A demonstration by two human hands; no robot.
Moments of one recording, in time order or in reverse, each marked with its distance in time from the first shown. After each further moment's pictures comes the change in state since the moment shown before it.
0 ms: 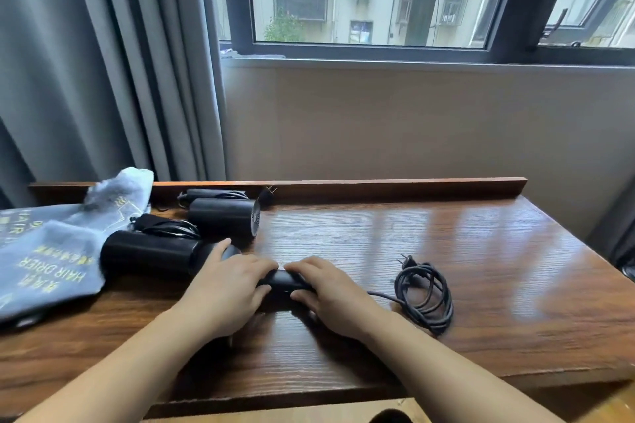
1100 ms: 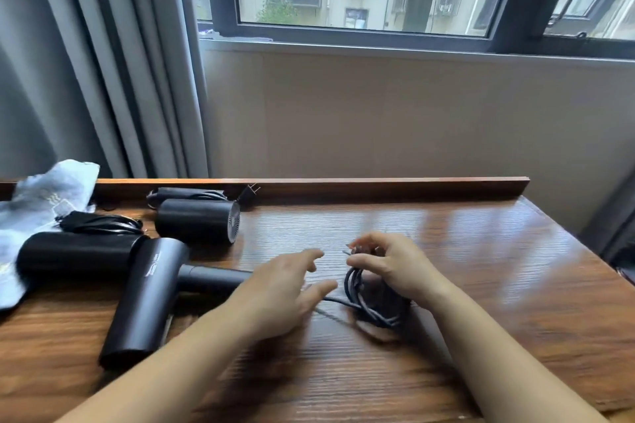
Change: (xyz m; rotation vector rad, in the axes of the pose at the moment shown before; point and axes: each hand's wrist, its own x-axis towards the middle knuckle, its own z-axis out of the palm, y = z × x) left_hand 0.069 0.058 0.028 -0.433 -0.016 0.076; right_hand -0.008 0.086 -0.084 0.354 0.159 0.441
